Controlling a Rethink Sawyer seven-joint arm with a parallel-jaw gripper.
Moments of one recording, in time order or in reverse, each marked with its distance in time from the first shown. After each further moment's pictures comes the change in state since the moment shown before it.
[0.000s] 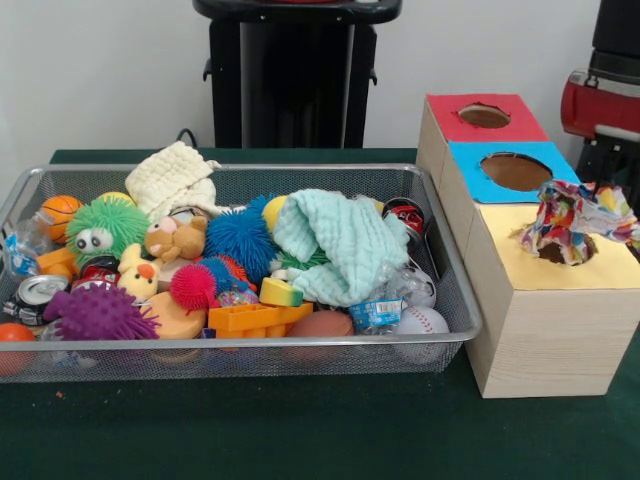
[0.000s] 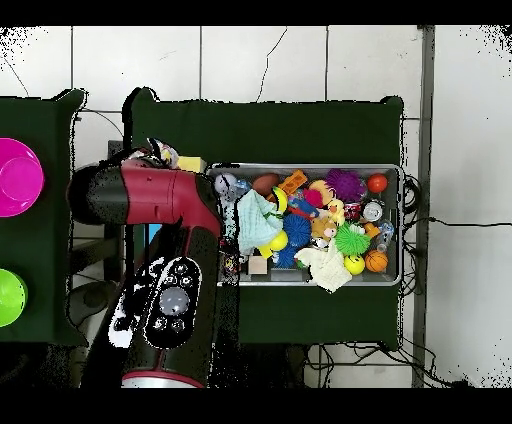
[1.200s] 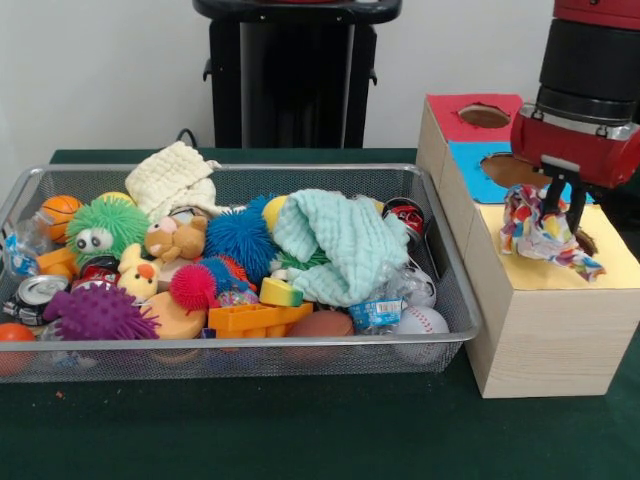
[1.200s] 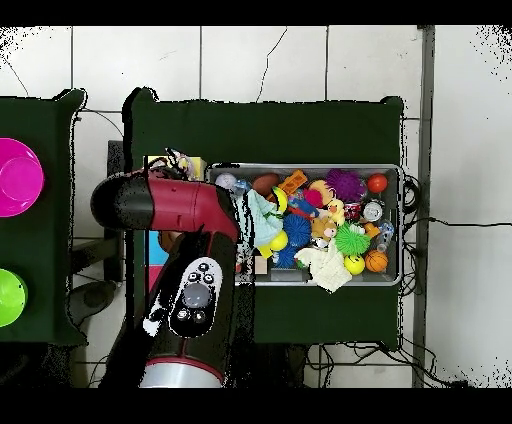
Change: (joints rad) arm -0.036 0.021 0.012 0.079 0.003 -0.080 0.000
